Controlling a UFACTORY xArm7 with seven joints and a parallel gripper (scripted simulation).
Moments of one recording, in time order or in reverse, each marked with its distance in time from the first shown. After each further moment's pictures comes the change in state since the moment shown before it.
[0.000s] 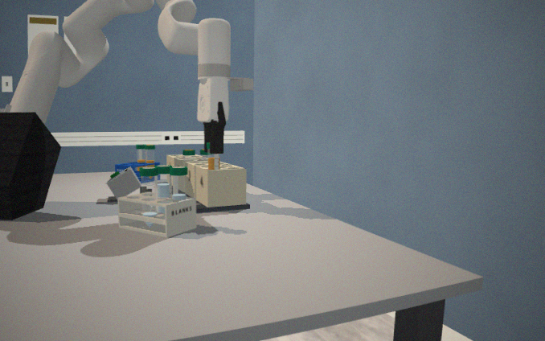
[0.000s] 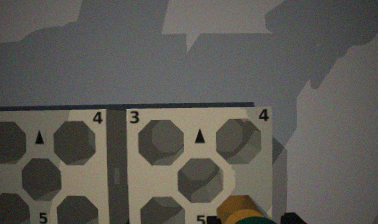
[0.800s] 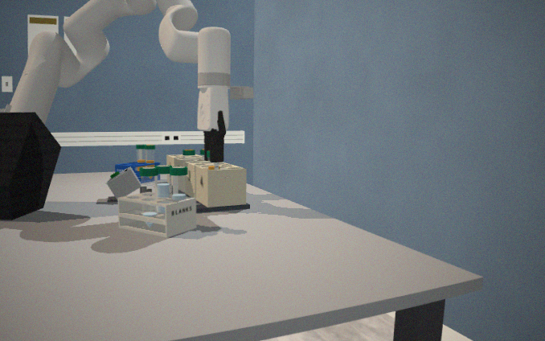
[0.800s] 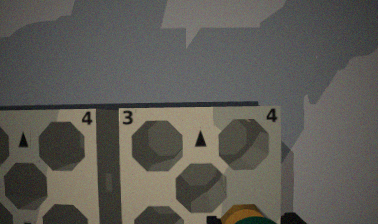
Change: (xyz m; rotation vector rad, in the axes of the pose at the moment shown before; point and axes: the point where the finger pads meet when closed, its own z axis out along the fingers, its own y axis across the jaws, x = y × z) arm 0.000 0.000 0.020 -0.001 0.000 0.000
